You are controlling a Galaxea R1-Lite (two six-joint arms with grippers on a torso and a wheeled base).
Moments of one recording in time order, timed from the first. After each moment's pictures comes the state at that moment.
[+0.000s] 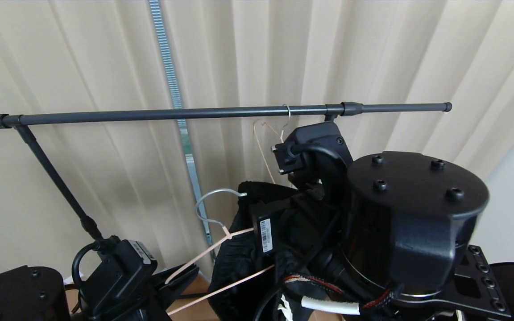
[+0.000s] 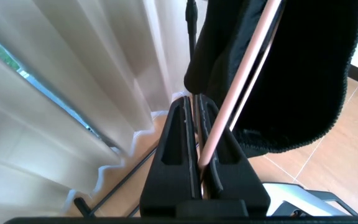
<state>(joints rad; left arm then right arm) -0.69 1.55 -0.06 -1.20 0.04 0.17 1.12 1.77 -0.98 -0.62 -0.75 0.12</state>
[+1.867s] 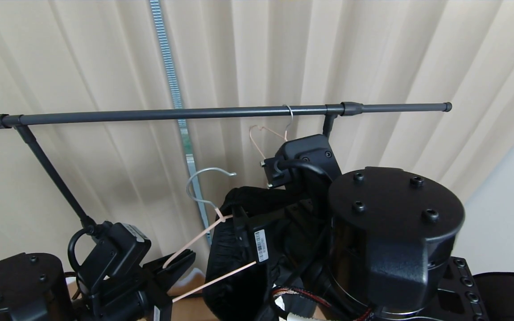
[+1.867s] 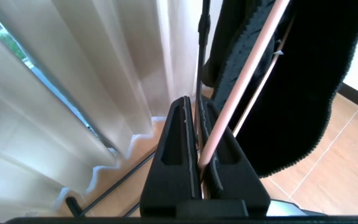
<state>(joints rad) -0.64 1.56 -0.09 -1.22 0.04 0.11 1.15 1.79 -0.98 -0.62 -0.80 0.11</state>
